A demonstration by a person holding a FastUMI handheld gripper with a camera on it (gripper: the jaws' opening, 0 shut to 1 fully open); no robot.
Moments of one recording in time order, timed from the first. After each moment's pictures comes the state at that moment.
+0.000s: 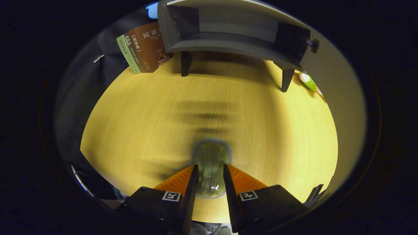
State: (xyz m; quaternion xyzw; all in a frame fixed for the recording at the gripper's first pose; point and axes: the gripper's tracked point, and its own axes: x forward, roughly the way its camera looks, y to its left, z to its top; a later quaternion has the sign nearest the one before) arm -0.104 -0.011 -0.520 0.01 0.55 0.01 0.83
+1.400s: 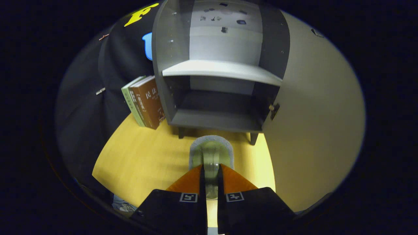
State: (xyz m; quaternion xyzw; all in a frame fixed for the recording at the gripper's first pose) arm -0.022 -0.032 -0.305 0.00 0.36 -0.03 0.93
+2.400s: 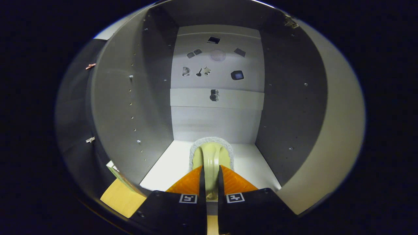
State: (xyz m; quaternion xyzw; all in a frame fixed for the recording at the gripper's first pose) arm 0.224 -0.072 -0.142 0.00 0.16 -0.05 0.99
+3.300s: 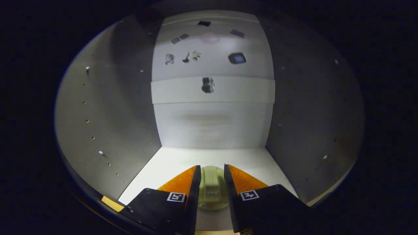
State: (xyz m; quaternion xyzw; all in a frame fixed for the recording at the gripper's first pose) arm 0.300 -0.092 -0.164 0.01 0.14 -0.04 0.99
